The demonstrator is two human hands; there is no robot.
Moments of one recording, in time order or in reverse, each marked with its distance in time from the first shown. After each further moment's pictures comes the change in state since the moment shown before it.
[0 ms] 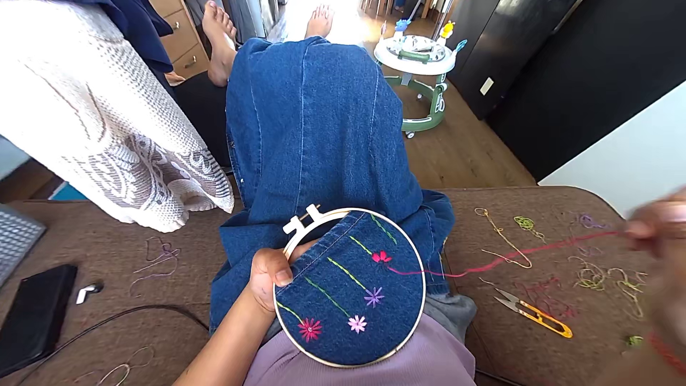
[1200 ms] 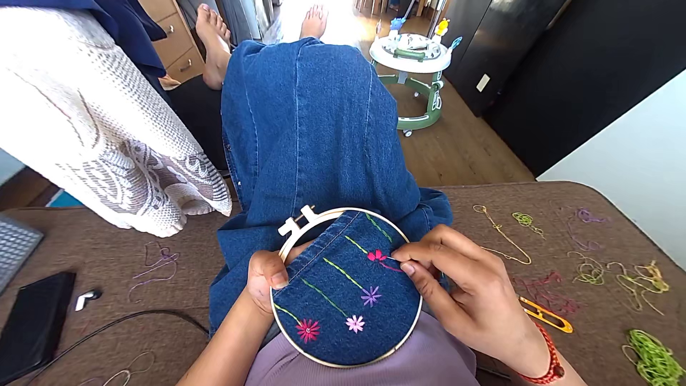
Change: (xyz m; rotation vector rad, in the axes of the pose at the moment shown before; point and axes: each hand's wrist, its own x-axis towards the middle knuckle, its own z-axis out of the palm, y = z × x) left_hand -0.004 -0.002 -0.008 0.008 -0.029 0.022; right_hand -0.035 -0.052 0.127 0.032 -0.411 -0.318
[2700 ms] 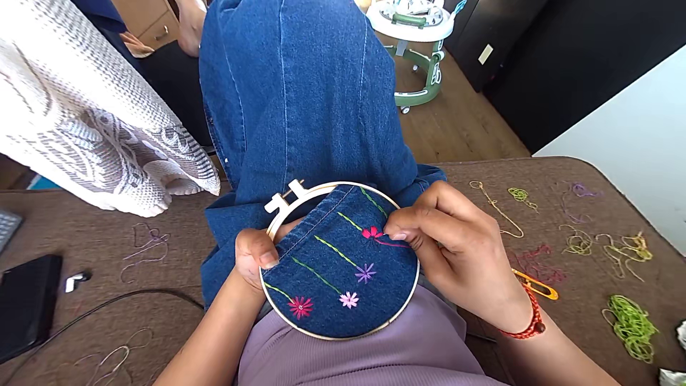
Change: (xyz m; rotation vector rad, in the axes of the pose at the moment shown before) left_hand -0.020 -0.003 -0.017 -0.055 0.003 -0.023; right_hand 0.018 -0.009 0.000 -0.046 0.021 -0.045
